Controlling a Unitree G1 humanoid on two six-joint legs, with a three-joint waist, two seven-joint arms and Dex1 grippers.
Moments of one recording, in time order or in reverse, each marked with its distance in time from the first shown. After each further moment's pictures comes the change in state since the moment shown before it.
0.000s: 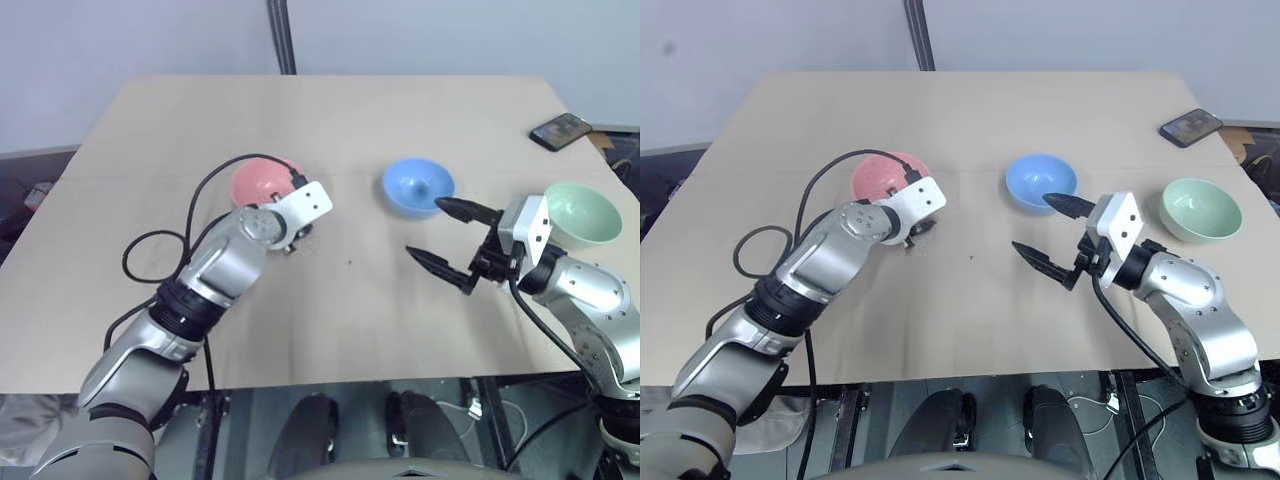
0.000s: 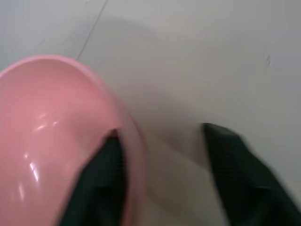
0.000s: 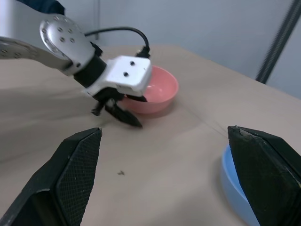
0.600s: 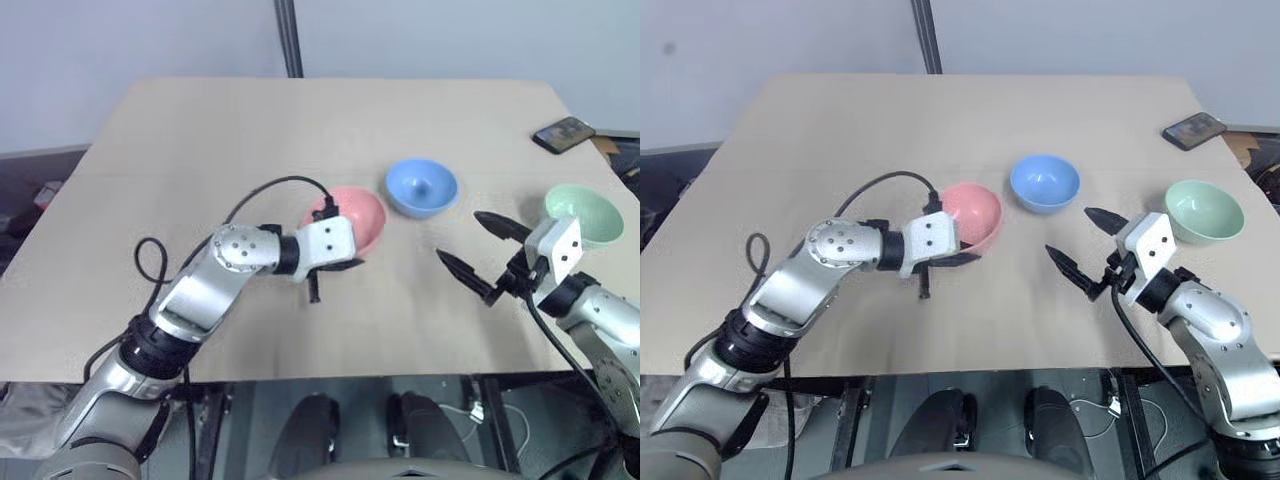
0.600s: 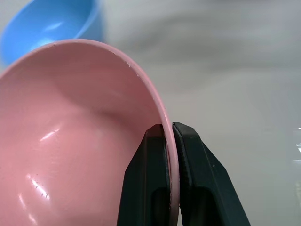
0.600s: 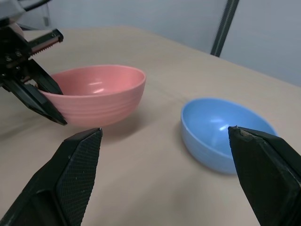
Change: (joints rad) left arm 0.158 0.022 0.086 -0.227 -0.203 -0.427 -0.422; right arm 0.221 0.002 -0.120 -0.092 -0.021 0.007 -0.142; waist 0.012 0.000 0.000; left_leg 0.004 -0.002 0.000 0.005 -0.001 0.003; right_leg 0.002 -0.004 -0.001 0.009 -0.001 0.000
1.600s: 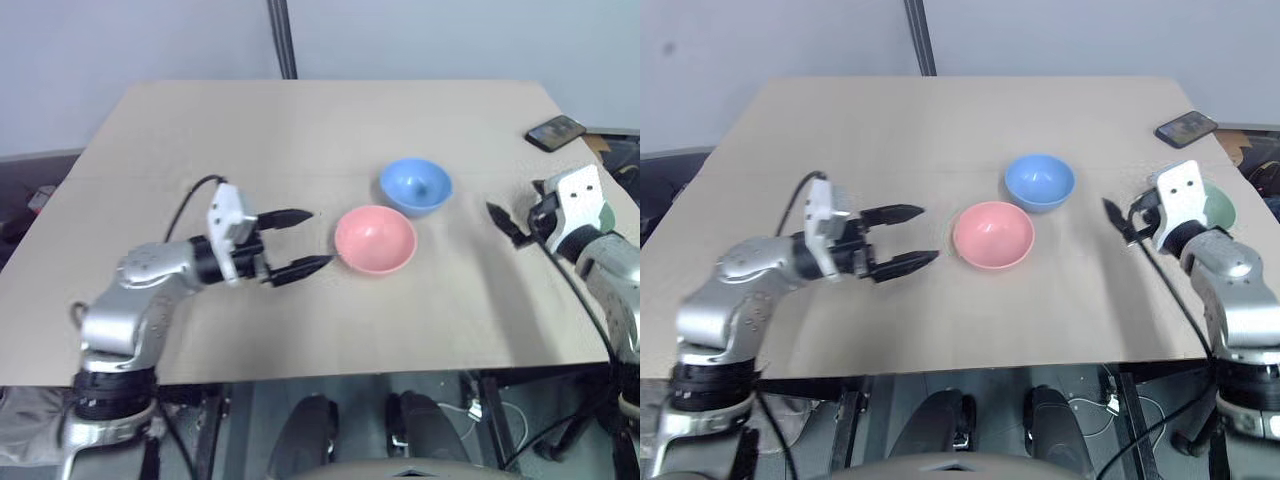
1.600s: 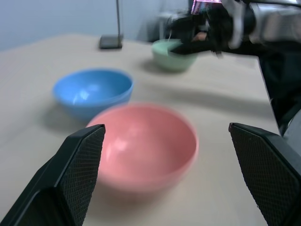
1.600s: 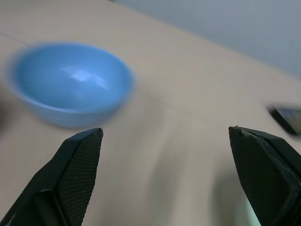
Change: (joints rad) left arm 0.332 0.018 0.609 -0.059 -0.501 0.113 -0.161; right arm -0.377 -0.083 -0.024 0.427 -0.185 0.239 -0.192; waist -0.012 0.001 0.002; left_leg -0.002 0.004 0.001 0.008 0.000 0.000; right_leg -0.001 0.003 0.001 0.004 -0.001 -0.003
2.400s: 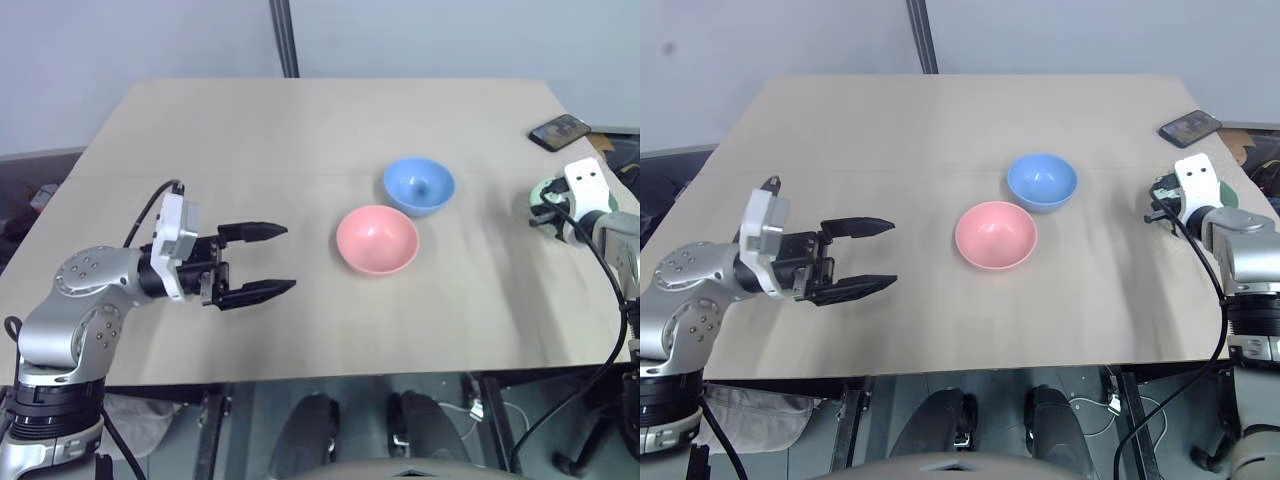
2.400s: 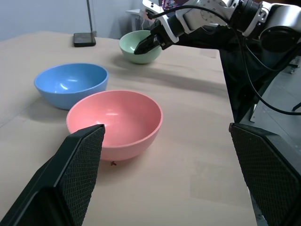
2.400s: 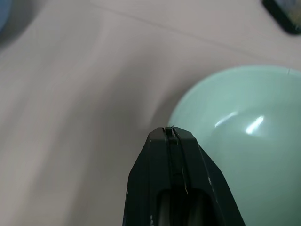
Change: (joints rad) left arm 0.066 0.106 0.072 0.023 -0.128 -0.073 -0.141; right arm -0.247 -0.105 0.105 0.412 -0.088 0.104 0.131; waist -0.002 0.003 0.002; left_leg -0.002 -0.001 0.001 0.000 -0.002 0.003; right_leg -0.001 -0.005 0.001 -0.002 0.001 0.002
